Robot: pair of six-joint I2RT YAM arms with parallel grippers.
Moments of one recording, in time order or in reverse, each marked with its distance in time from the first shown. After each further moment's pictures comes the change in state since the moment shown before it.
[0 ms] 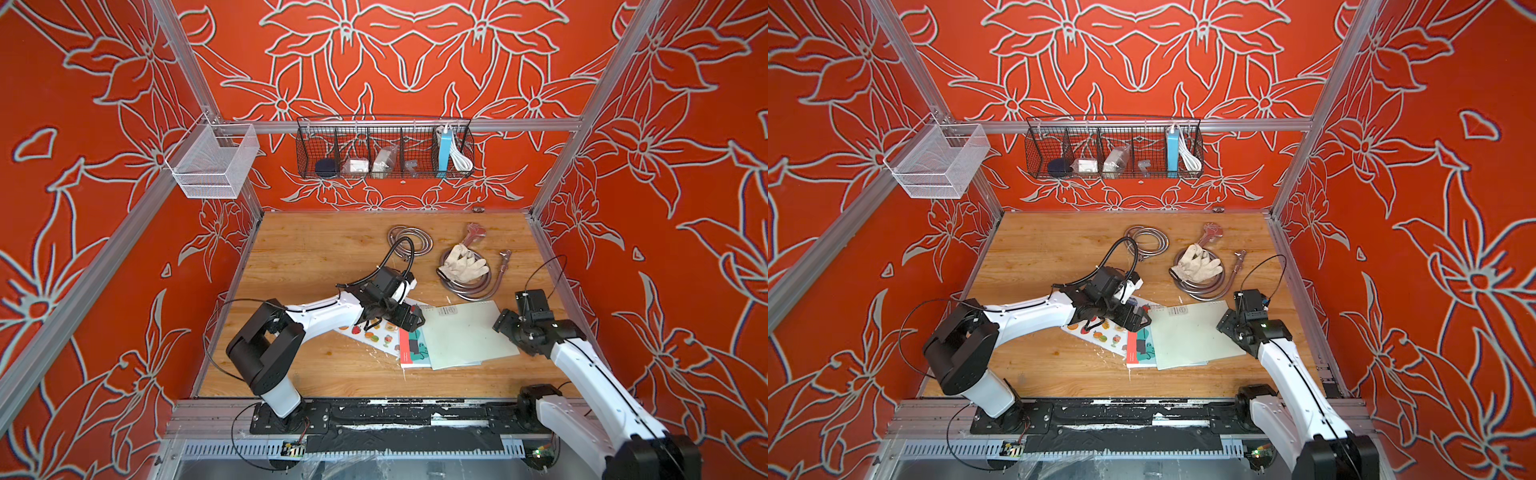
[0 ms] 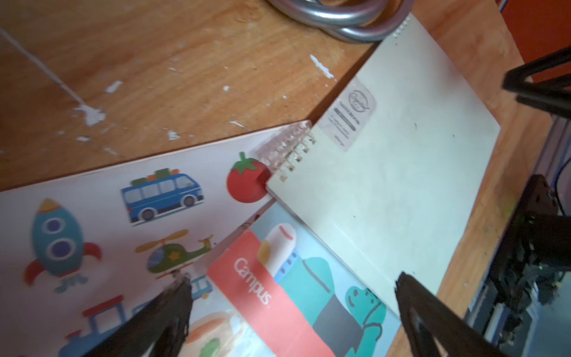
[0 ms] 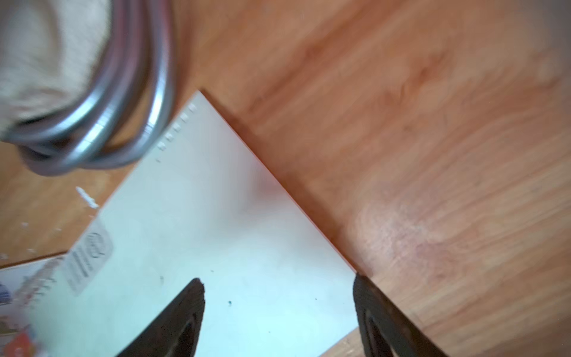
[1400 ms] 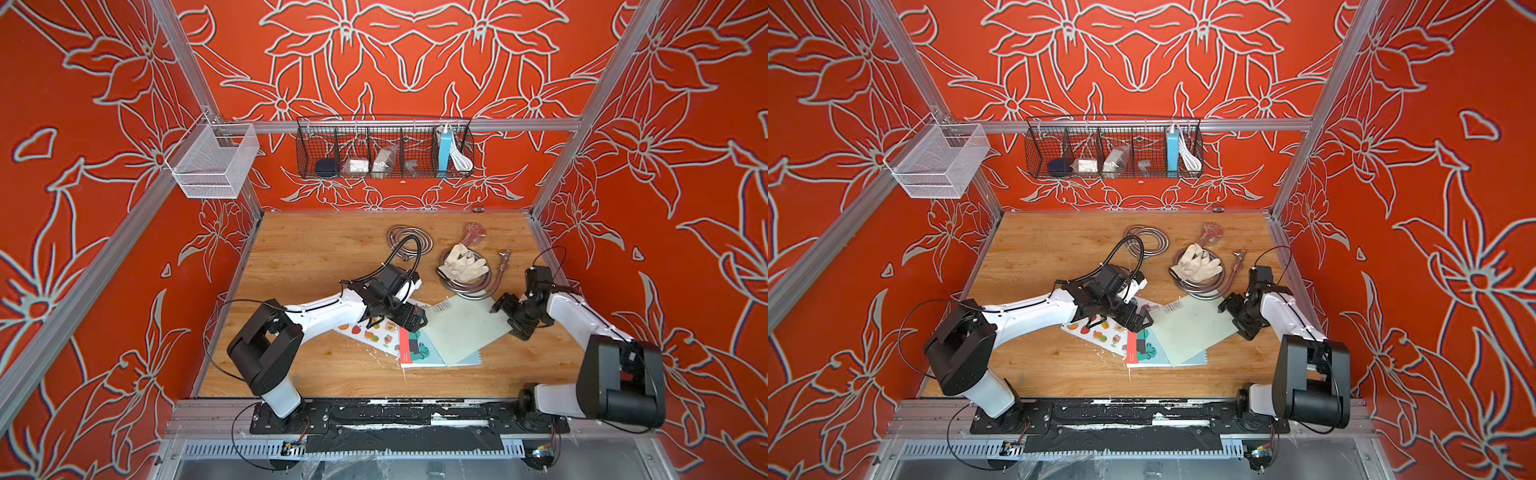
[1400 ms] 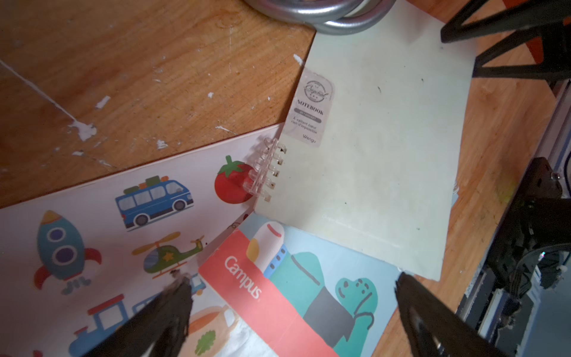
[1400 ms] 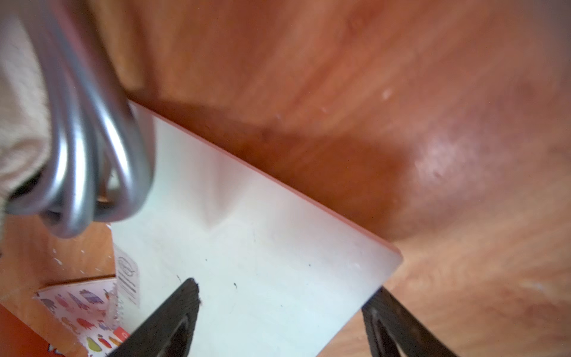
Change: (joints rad) left arm -0.011 -0.022 0.051 -0.074 -0.047 0.042; right arm -0.217 0.452 0.260 0.058 -0.320 -0.063
